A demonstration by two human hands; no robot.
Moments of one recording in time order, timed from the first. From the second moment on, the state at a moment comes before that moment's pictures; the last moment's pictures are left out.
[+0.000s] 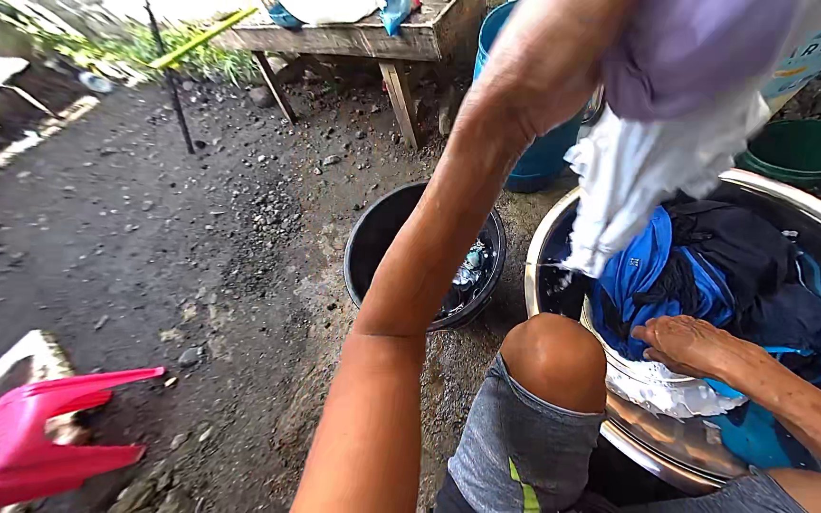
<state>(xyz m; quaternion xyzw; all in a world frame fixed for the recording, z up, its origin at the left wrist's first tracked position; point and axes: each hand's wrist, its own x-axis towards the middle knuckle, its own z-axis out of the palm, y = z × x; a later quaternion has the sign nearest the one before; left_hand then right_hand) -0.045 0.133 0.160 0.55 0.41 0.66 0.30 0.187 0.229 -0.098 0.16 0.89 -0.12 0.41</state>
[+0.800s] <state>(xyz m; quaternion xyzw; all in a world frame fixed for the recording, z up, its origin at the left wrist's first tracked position) -0.283 0.032 -0.232 0.26 0.90 0.16 0.31 0.173 0.224 -0.113 0.19 0.86 -0.16 0.44</state>
